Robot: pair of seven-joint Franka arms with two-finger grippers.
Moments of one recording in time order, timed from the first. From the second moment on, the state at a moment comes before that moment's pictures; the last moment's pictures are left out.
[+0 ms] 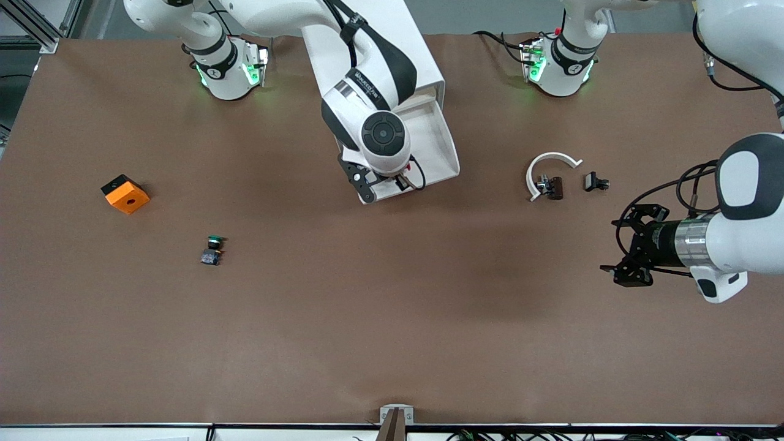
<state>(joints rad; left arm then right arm) -0.10 0.53 0.06 -1.19 -0.29 1.50 -1.15 0.87 0.62 -0.08 -1.39 0.29 1.79 1.71</state>
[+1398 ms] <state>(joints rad) -0.20 0.34 -0.15 -1.69 -0.08 1.98 -0.71 0.54 0.17 -0.12 -1.38 0.26 1.33 1.13</state>
